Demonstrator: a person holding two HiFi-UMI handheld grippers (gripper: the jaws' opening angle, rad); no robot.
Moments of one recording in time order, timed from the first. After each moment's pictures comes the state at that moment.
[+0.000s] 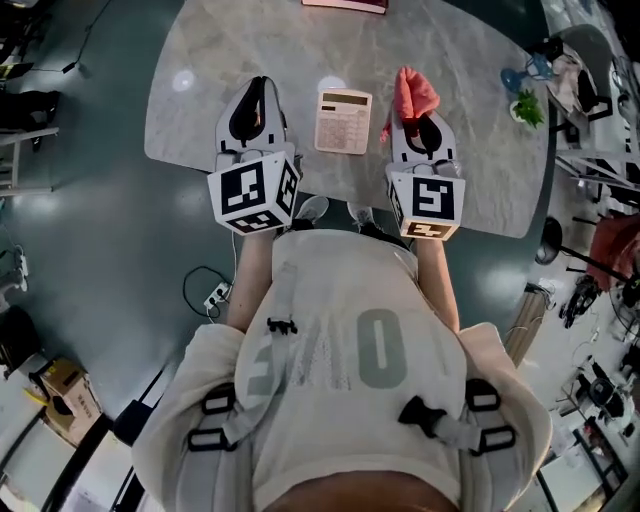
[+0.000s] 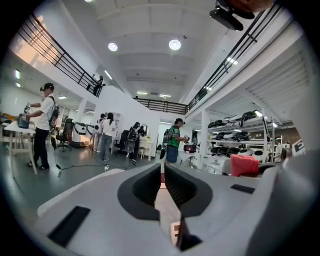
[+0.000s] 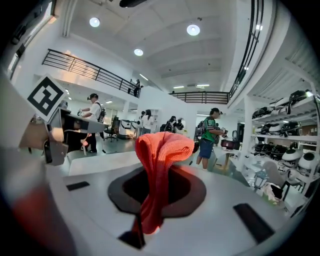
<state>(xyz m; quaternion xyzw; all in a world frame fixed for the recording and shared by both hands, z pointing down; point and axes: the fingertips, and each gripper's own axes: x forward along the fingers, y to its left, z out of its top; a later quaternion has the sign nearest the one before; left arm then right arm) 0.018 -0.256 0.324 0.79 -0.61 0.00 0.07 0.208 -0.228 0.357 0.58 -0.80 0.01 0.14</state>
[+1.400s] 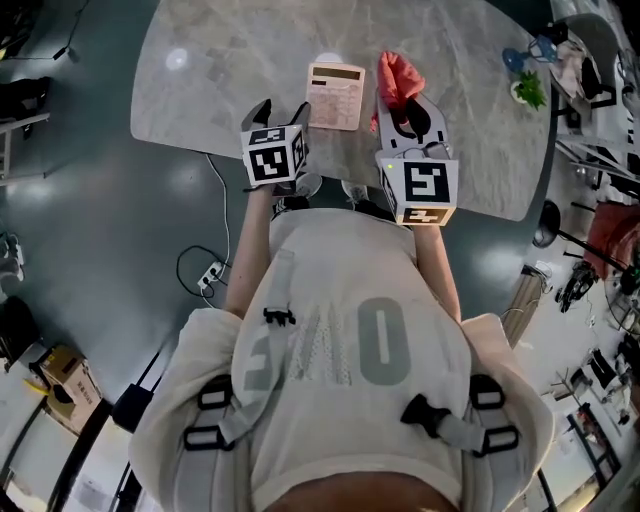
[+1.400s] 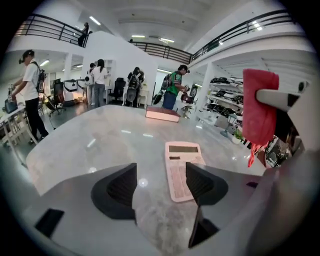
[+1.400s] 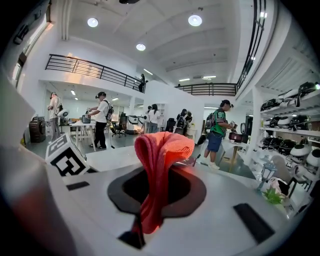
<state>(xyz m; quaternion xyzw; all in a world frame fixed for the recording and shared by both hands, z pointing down) 0.039 -0.226 0.536 0.76 -0.54 0.23 0.28 0.186 -0.215 0.379 0.54 -0.83 0.04 0.16</state>
